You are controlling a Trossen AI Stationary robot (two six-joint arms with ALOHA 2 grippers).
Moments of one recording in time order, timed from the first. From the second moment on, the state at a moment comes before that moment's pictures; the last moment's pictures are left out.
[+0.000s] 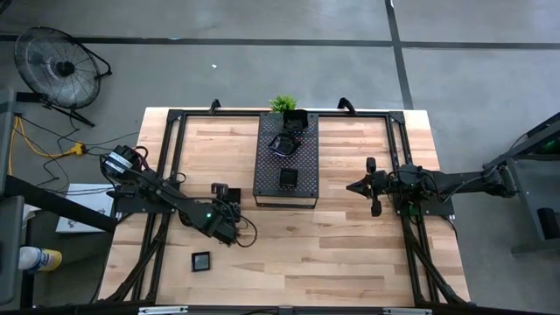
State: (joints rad) left arm -0.50 1.64 0.85 -0.82 -0.61 -0.42; right arm 0.01 0.21 0.01 0.03 0.01 0.04
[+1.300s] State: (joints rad) left arm -0.50 1.64 1.43 -1.43 -0.83 -0.29; right arm 0.01 0.21 0.01 0.03 0.01 0.04
